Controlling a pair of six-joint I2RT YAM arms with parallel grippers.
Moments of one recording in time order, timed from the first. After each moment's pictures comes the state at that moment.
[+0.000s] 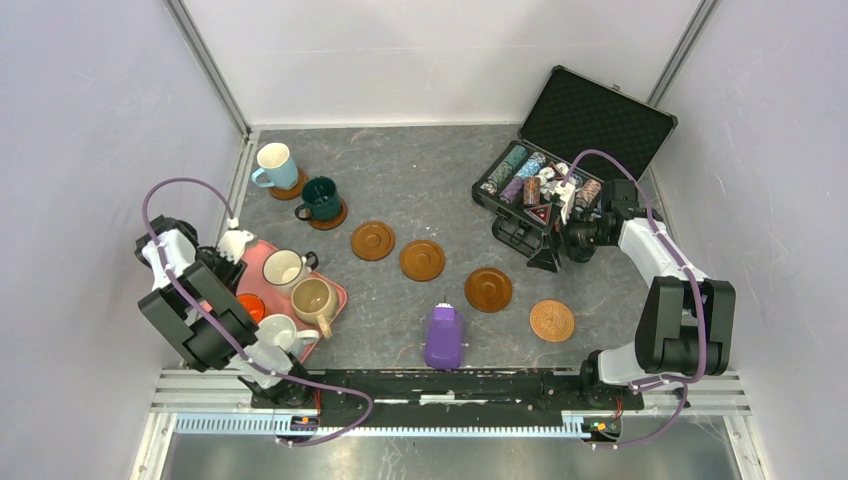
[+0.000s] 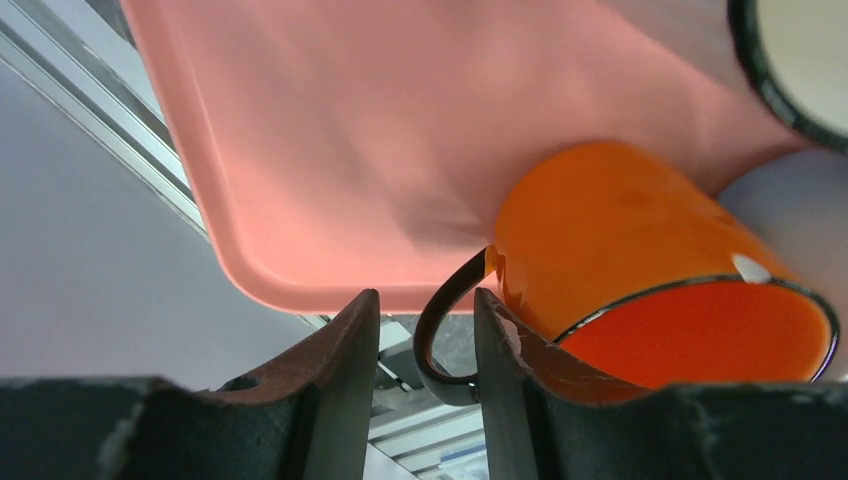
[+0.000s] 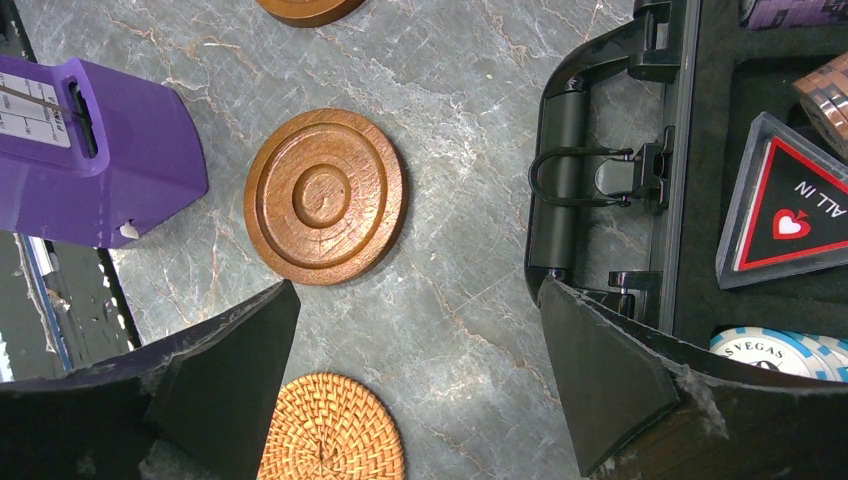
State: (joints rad) left arm 0.73 1.55 1.08 -1.02 0.21 1.26; right arm -0.10 1.45 0.92 -0.66 -0.96 -0.80
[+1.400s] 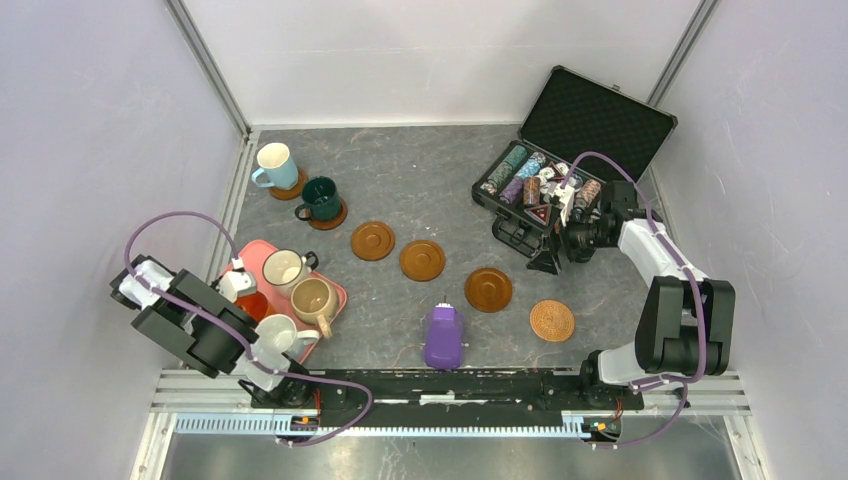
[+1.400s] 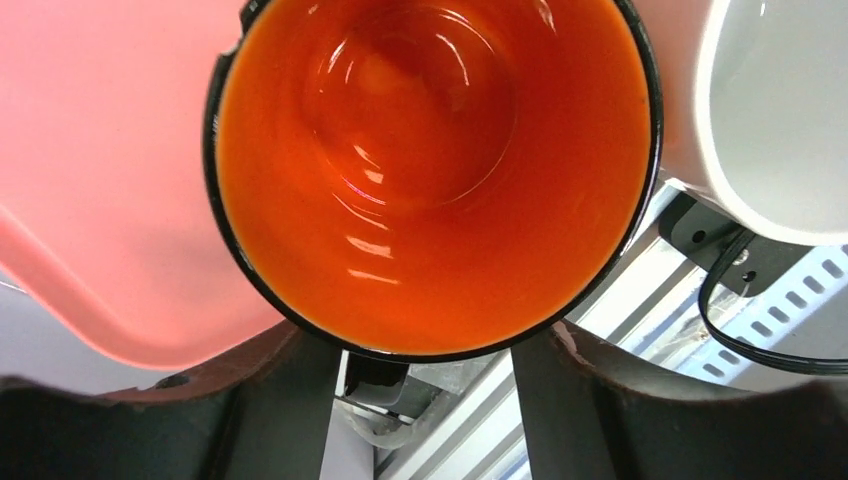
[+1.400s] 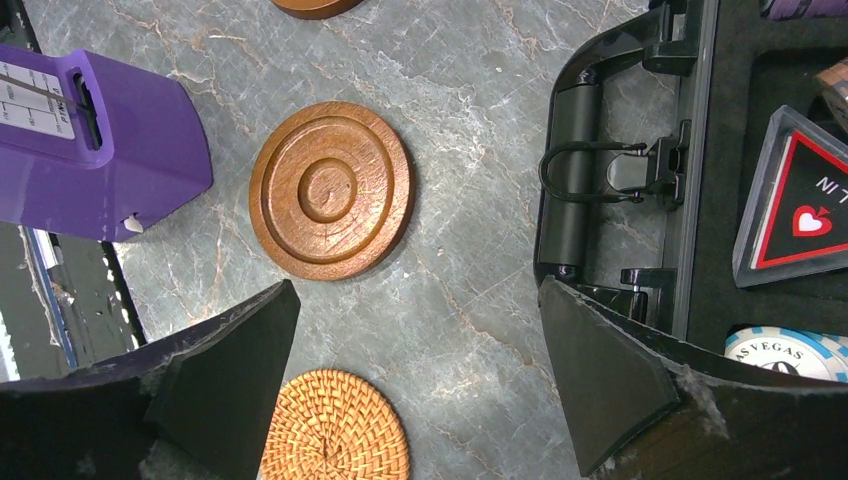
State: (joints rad) left arm 1.02 1.51 0.98 -1.27 0.31 2.01; right arm -0.10 1.45 0.91 -0.67 -0.97 -0.81
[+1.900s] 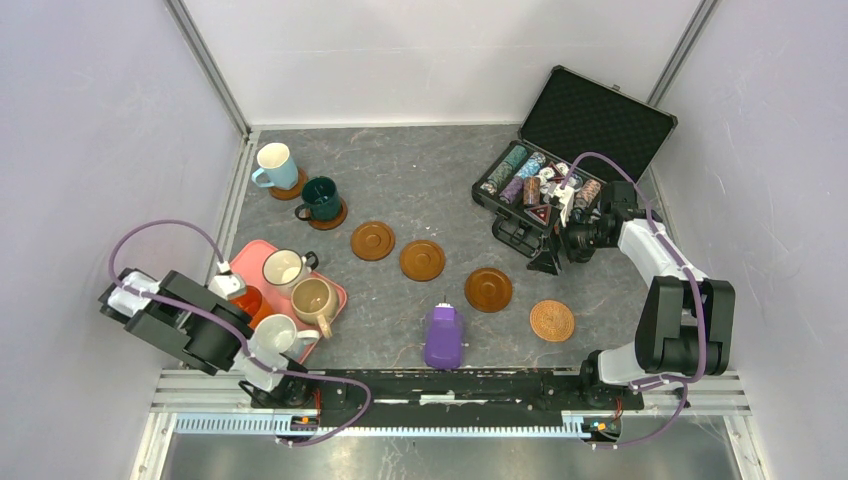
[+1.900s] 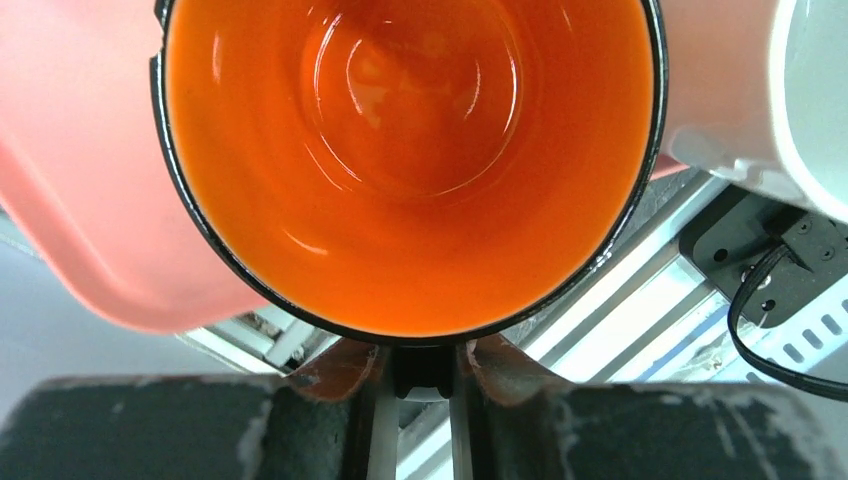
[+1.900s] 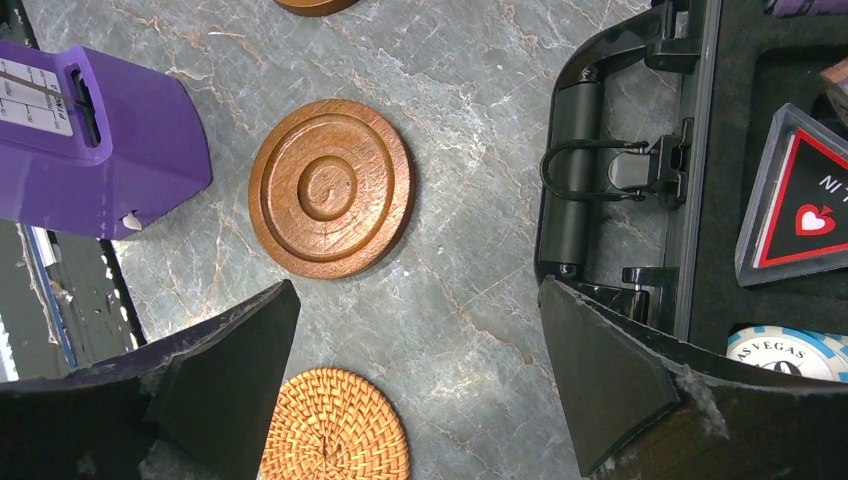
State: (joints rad) left arm 1.12 1.55 0.97 -1.23 0.40 2.04; right arm -0.10 1.45 0.91 -0.68 -0.96 -0.82
